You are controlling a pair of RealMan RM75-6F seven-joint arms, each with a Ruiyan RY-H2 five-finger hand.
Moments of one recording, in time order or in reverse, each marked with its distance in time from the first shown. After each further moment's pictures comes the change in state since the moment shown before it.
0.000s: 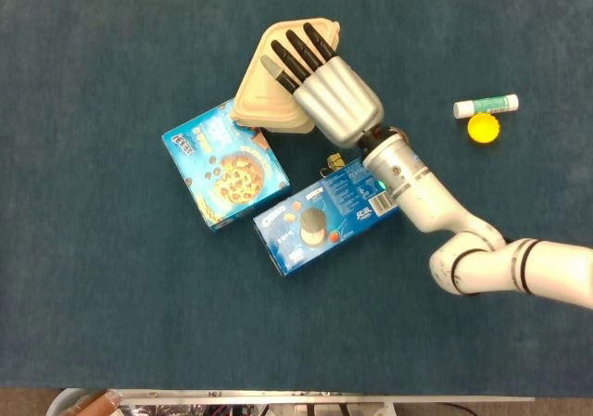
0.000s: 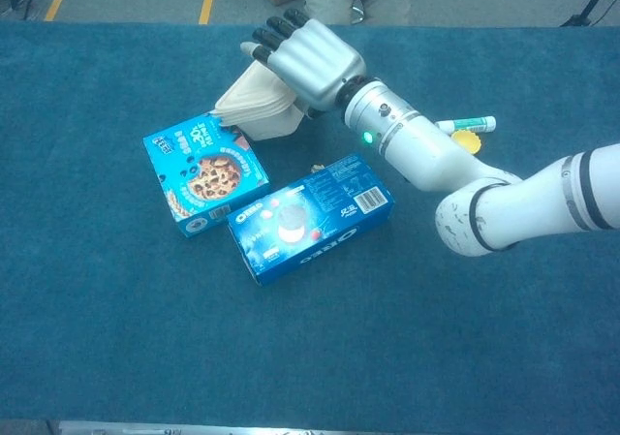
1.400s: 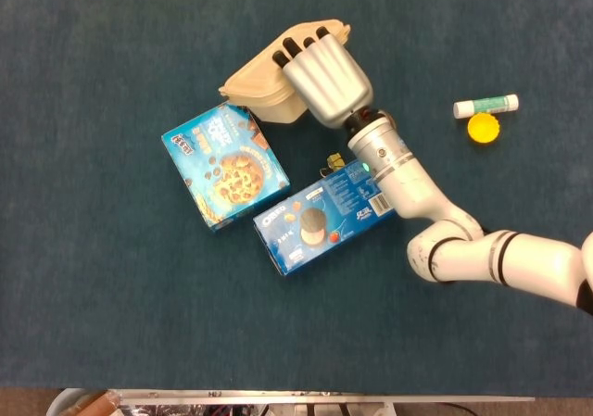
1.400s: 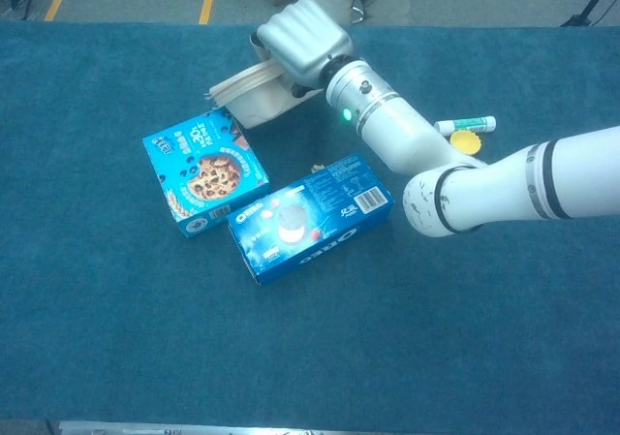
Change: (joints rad) left arm 0.008 0.008 -0.002 -0.018 -0.001 0.009 0.012; right arm 0.053 -0.055 0.084 0.085 0.055 -0.009 0.052
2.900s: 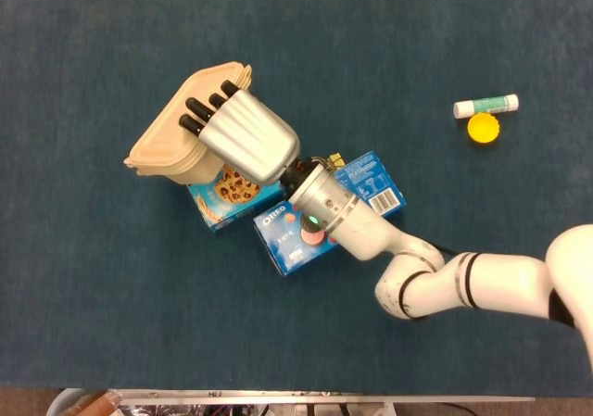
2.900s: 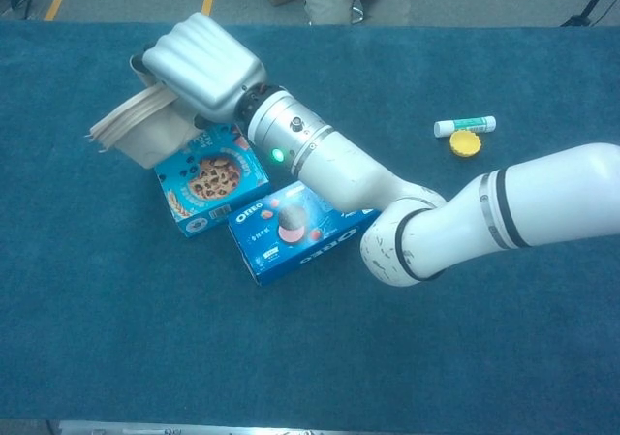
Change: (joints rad) left arm 0.023 0.012 0.006 -0.014 0.007 0.031 0.001; right arm 0.073 -0.080 -0.011 -0.096 -0.204 0.083 0.109
